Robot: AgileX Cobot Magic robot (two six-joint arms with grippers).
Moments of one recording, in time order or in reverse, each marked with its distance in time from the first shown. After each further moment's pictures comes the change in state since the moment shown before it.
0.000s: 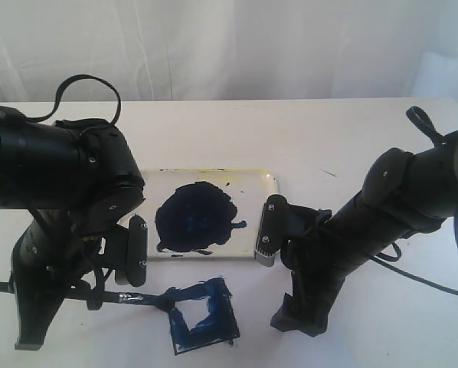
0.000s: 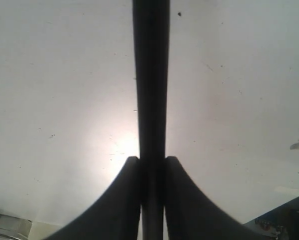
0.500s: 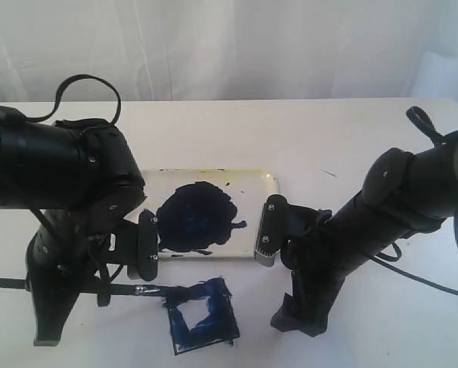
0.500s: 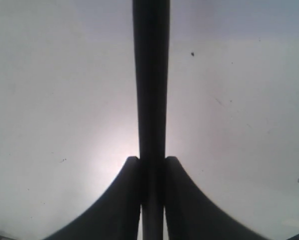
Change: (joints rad) left arm 0.000 0.000 0.000 -0.010 -0.089 -0.014; right arm 0.000 0.000 0.000 0.000 0.000 0.000
